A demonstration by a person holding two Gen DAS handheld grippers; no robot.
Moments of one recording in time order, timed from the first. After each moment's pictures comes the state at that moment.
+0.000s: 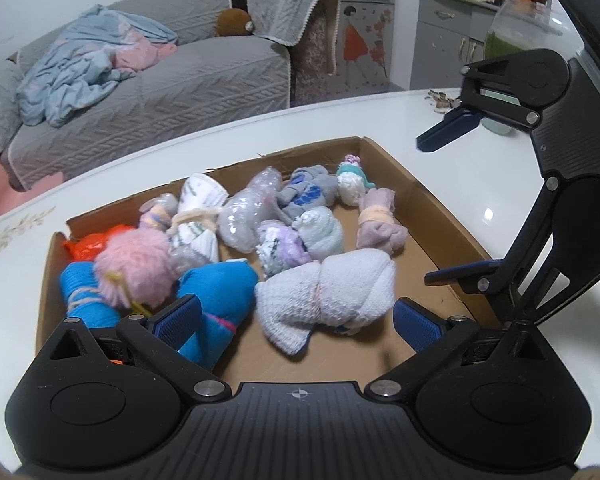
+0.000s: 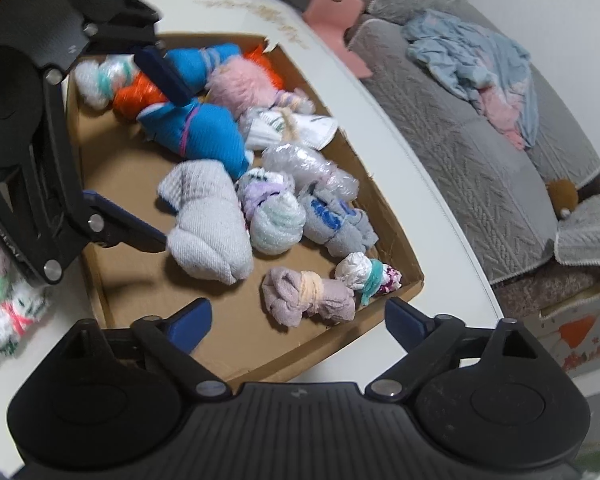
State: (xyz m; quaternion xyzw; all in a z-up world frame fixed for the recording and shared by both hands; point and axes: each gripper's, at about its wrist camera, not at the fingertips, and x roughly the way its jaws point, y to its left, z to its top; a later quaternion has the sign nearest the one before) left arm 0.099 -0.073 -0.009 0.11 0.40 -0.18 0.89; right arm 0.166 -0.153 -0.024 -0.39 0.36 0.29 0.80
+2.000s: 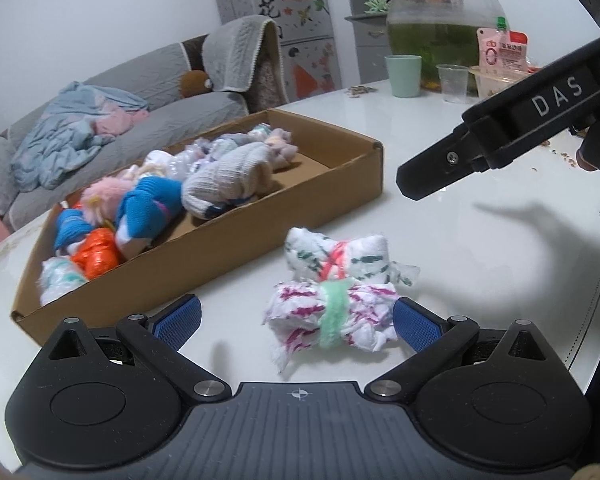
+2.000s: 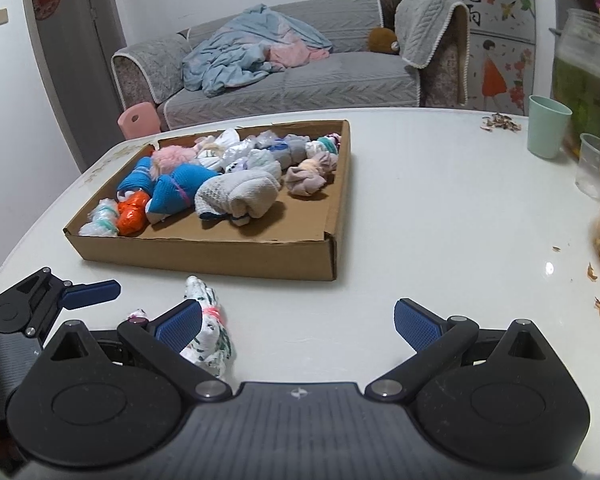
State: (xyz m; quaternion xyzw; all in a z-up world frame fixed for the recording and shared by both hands) left arm -0.063 -0.069 -0.068 0.18 0.29 -0.23 0.91; right arm 0.010 -0.194 -0.040 0.06 0.36 0.07 0.93
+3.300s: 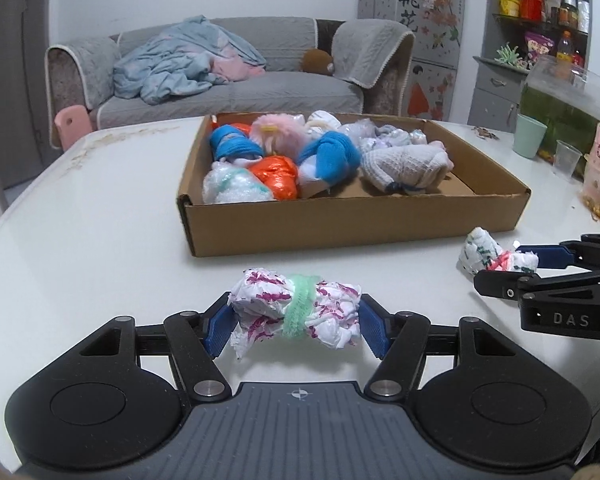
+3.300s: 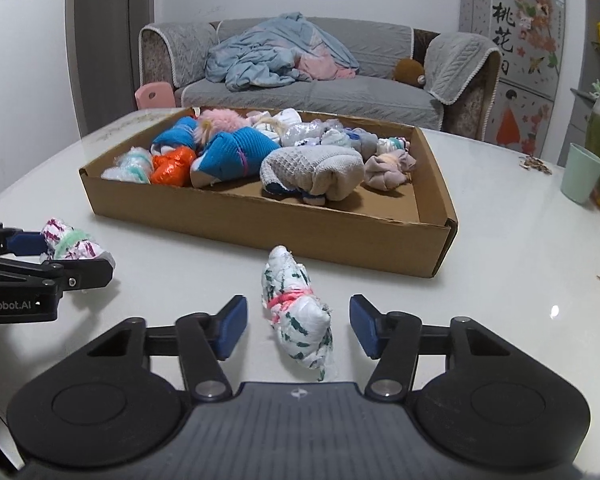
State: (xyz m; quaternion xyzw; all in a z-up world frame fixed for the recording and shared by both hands) left arm -0.054 0.042 -0.058 0.02 0.32 -0.11 0.94; right arm 0.004 -0.107 -0.074 -0.03 0.32 0.06 0.94
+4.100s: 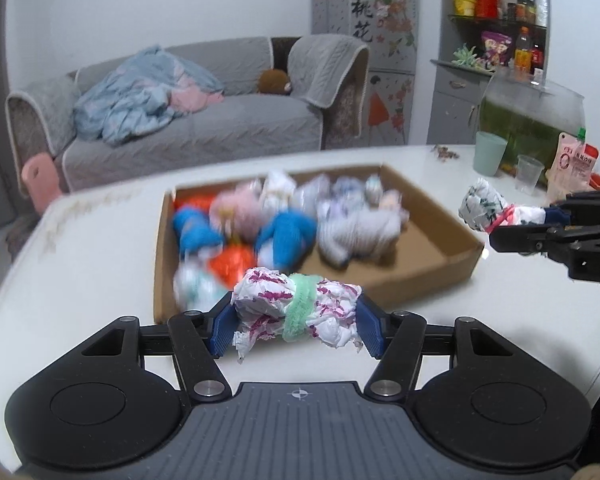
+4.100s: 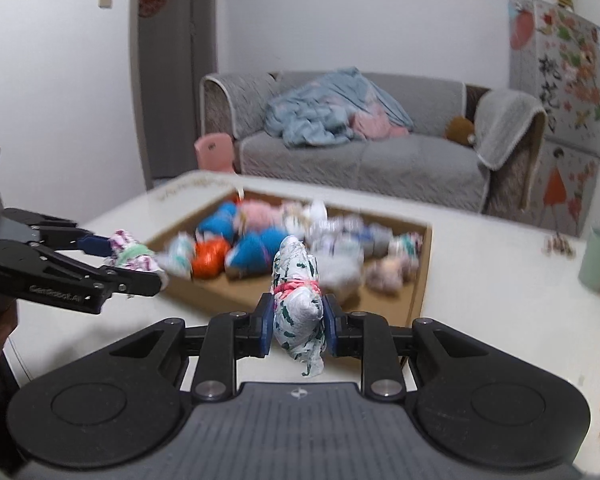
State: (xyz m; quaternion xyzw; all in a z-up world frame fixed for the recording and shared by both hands) left arm -0.030 0.020 0.021 0.06 0.30 -0.16 0.94; right arm 0.002 -0.154 0.012 -0.04 0.25 0.18 0.95
